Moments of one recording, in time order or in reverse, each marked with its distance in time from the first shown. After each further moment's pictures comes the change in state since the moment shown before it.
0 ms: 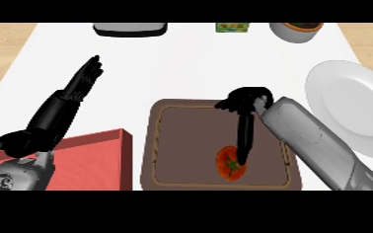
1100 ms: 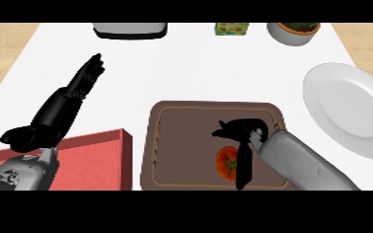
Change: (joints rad) left arm -0.015 -0.054 0.042 0.022 -0.044 -0.038 0.007; right arm 0.163 -0.009 0.117 -0.163 0.103 0.019 -0.036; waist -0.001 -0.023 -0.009
